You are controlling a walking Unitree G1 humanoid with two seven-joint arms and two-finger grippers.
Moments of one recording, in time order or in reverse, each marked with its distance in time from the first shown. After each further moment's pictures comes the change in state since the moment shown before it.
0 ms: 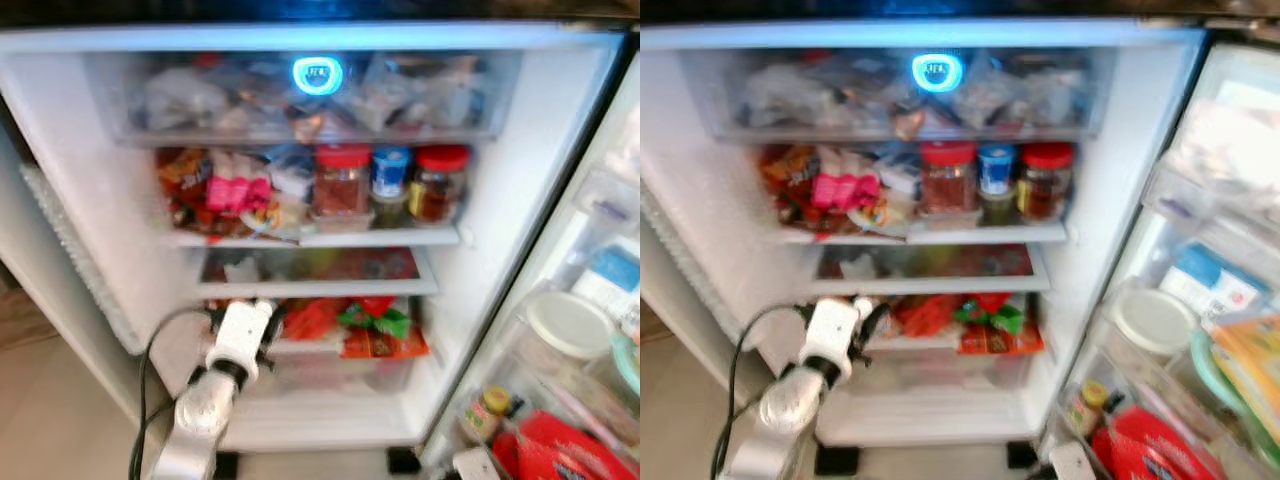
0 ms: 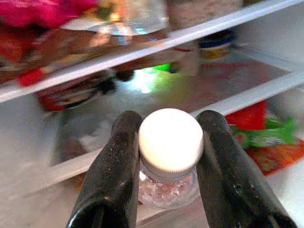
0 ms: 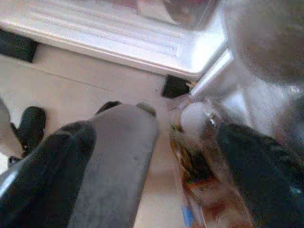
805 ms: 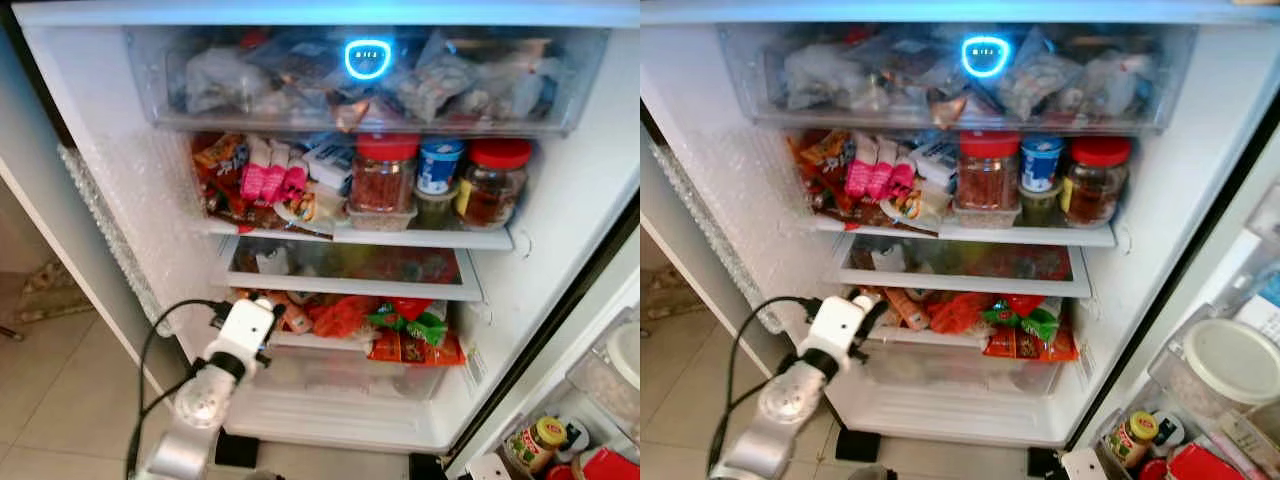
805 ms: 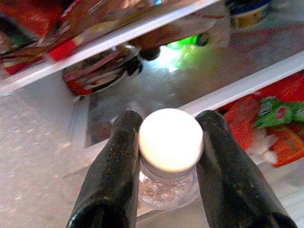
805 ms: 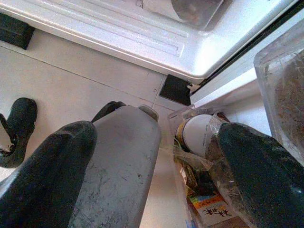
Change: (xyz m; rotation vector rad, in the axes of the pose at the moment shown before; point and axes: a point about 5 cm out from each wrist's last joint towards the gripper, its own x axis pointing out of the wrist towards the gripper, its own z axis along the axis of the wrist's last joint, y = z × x) left arm 0.006 -0.003 0.000 0.084 0.002 -0.037; right arm -0.004 -0.010 -0.004 -0.008 0.023 -0.051
